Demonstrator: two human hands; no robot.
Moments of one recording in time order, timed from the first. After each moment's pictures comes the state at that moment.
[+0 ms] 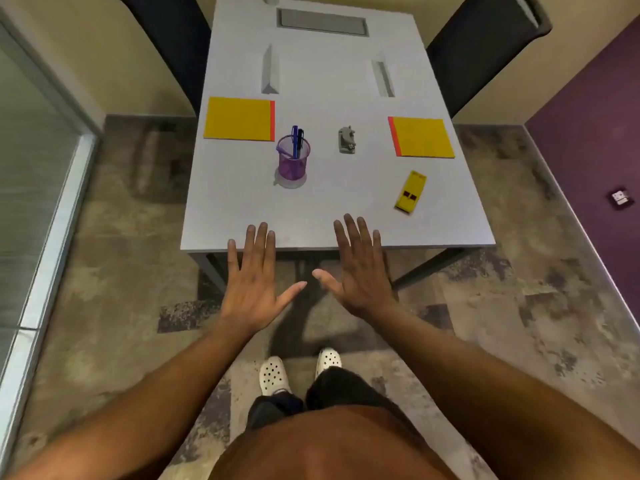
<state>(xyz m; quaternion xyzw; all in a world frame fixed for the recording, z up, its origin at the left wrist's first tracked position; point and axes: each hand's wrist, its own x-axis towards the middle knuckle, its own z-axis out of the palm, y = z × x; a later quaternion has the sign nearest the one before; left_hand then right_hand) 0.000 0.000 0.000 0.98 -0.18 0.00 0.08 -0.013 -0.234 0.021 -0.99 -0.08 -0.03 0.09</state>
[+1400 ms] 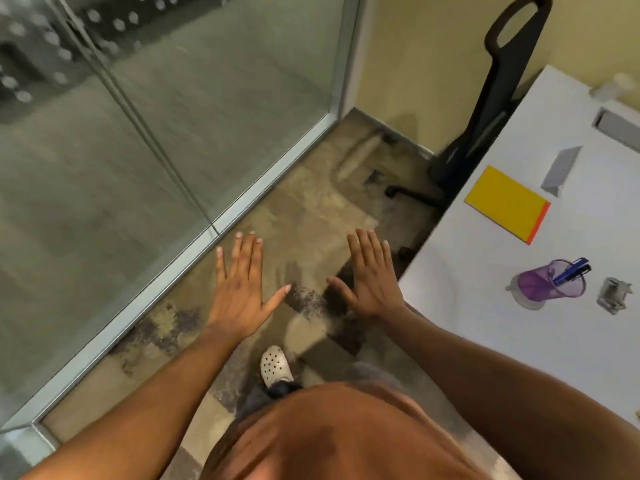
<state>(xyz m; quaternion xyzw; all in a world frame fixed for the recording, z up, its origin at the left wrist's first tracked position) -0.059 0.404 -0.016 0.98 0.20 0.01 0.07 0.120 0.184 -0.008 -0.90 -0.41 0.08 0.10</state>
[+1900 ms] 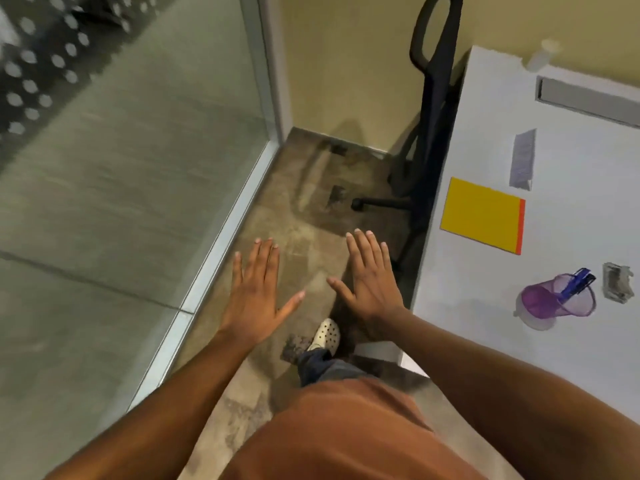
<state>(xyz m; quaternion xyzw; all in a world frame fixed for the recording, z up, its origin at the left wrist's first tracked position) 0.194 0.486 -0.014 1.00 0.01 0.02 0.07 0.294 0.244 -0.026 -0.95 -0.27 0.06 0.14</state>
